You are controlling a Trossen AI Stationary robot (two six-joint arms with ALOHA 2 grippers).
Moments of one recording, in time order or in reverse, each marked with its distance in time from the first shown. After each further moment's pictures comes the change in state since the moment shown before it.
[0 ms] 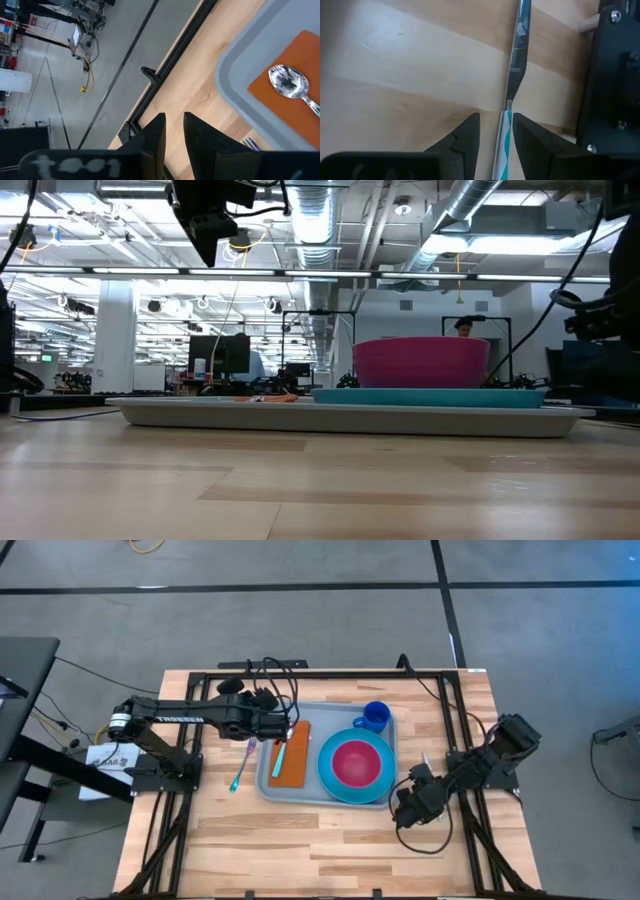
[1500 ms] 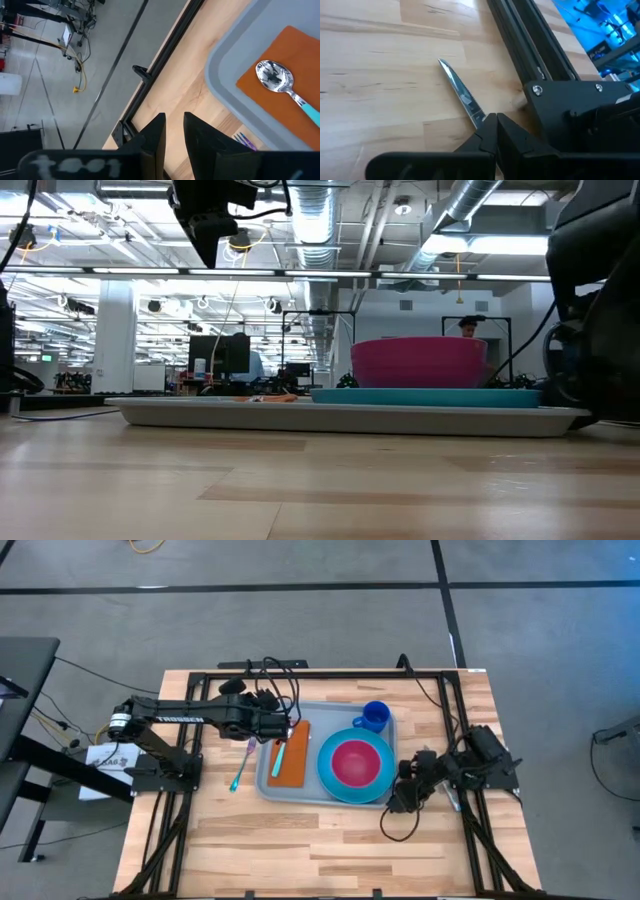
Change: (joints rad) left arm 0.000 0.000 0.000 0.018 0.042 0.030; right arm -0.177 0.281 -0.016 -0.140 0.246 0.394
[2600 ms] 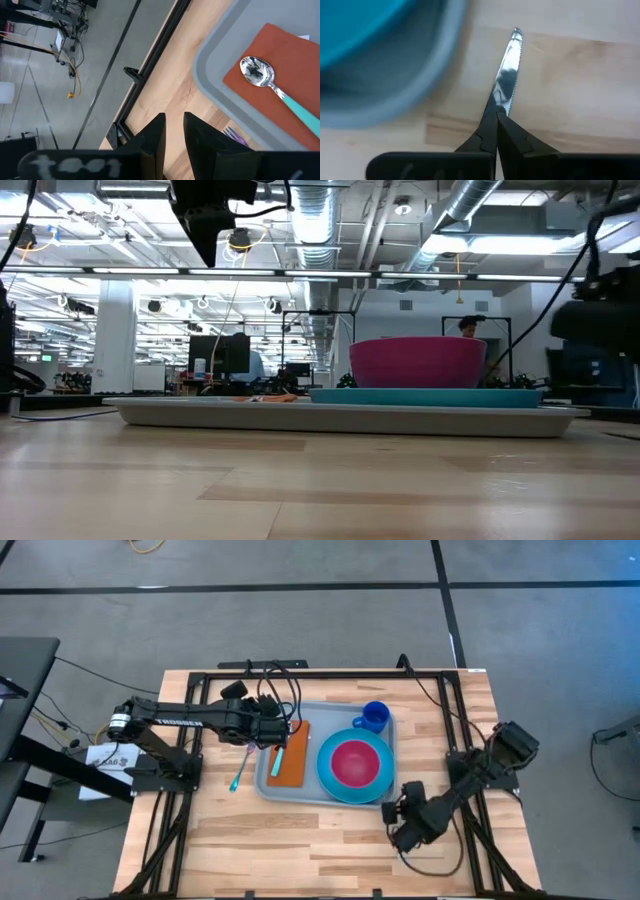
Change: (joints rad) left arm -0.043 0.000 0.000 0.000 0.027 0.002; right arm 0.312 -0.239 0.183 0.314 -0.129 -0.066
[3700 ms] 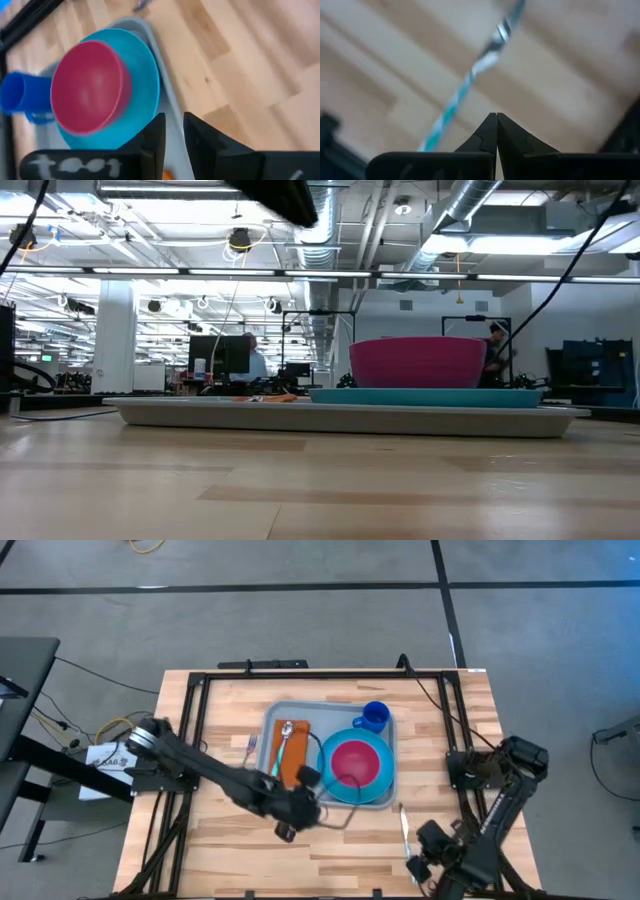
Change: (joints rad) left arm -0.405 0.204 0.001 0.788 0.431 0.745; right arm 0.344 0.055 0.432 -0.345 -0.008 -0.210
